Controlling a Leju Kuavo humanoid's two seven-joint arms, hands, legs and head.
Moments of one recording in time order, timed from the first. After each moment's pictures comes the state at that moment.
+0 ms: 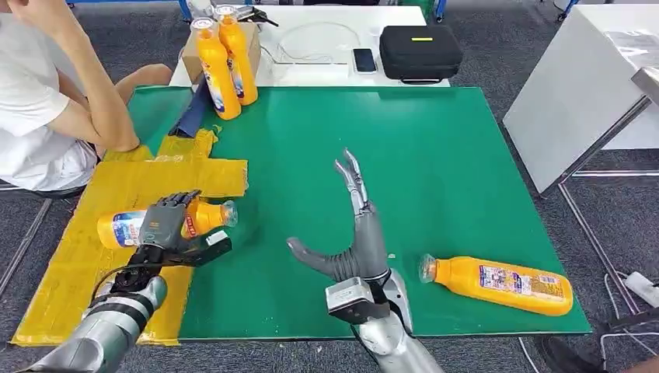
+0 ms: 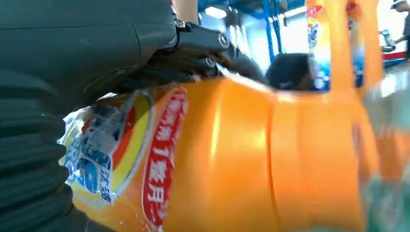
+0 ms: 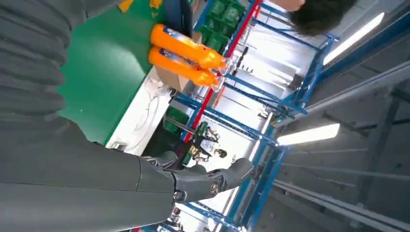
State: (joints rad) left arm -0.50 0.09 -0.08 -0.55 -1.40 0.70 -0.22; right arm -0.19 0.18 0.57 -1.45 0.38 -0.44 -0.52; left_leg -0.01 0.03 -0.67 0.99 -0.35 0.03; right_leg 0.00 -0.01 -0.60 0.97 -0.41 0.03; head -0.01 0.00
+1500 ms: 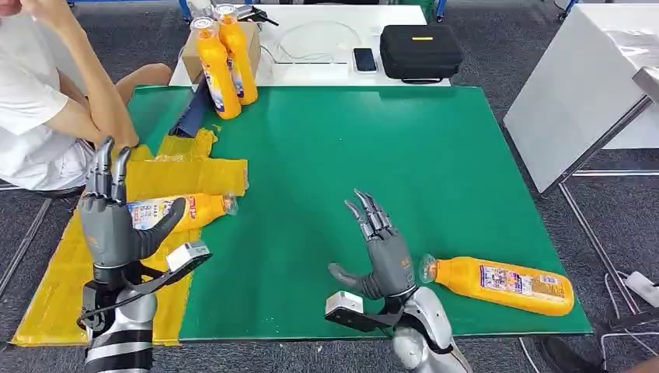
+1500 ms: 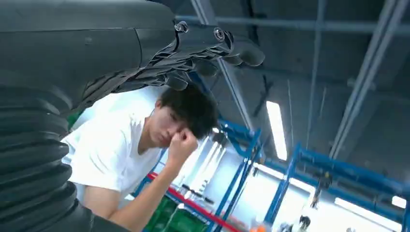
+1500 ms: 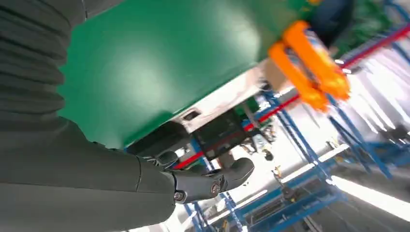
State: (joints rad) left arm -0.13 -0.25 0.23 -1.60 -1.17 0.70 -0.70; right arm -0.13 0.01 0.50 -1.35 0.83 -0.48 -0.31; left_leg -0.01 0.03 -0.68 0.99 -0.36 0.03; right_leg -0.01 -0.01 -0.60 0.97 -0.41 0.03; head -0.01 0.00
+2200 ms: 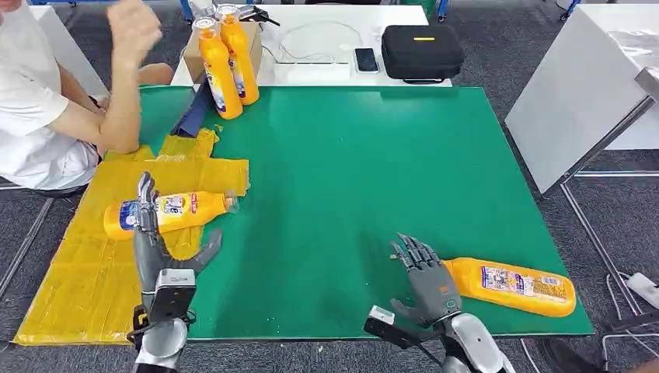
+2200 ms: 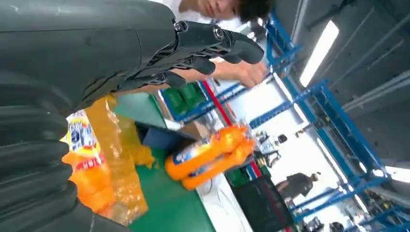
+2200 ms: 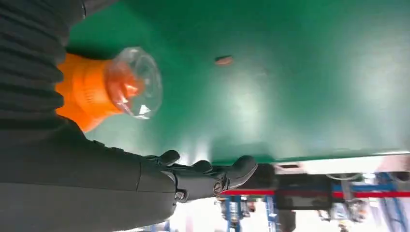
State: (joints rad) left arm 0.00 -0.21 -0.07 -1.51 -0.57 0.55 -0.67; right arm 0.02 -0.16 0.34 -1.39 1.09 -0.28 -0.08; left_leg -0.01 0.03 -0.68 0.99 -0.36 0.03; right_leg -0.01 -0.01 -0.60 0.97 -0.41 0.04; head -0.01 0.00
